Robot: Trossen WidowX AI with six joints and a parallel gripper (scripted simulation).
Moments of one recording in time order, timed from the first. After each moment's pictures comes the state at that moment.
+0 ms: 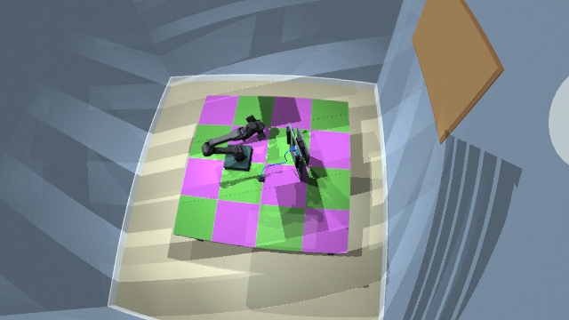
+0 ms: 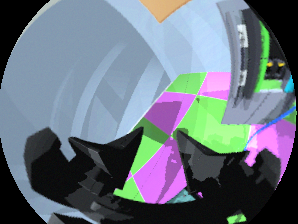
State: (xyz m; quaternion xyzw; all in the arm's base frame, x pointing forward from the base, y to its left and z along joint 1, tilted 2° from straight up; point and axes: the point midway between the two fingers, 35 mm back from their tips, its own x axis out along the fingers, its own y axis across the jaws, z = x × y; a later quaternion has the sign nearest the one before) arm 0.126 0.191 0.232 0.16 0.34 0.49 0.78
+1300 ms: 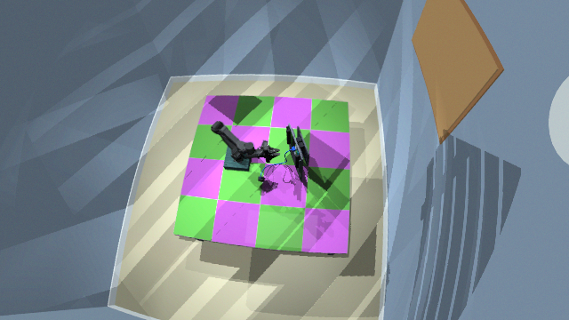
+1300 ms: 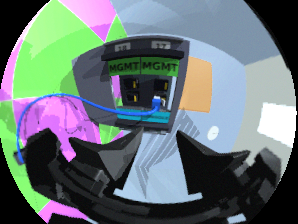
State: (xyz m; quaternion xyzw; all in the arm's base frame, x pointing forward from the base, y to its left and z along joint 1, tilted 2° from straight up) arm 0.299 -0.012 0.272 -0.68 -0.13 0.10 0.71
